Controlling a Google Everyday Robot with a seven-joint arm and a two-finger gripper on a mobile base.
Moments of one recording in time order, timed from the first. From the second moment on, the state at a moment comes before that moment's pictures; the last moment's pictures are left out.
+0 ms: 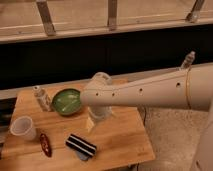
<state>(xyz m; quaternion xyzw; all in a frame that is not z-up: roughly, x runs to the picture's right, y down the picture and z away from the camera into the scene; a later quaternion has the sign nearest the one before) -0.022 0.165 0.685 -0.28 0.16 0.44 0.84</state>
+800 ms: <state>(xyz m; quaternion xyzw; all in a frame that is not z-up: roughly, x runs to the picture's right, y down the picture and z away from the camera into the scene) -0.094 0.144 0.677 -0.27 0.14 0.37 0.88</state>
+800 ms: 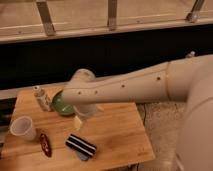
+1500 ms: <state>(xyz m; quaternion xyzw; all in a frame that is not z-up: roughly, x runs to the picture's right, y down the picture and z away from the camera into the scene) -0.174 0.124 0.672 -0.24 0.10 0.34 0.91</state>
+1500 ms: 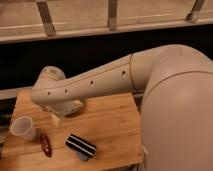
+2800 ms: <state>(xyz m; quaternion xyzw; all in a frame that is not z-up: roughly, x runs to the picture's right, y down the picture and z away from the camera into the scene) -0.314 0.067 0.719 -0.22 0.07 0.31 0.92</state>
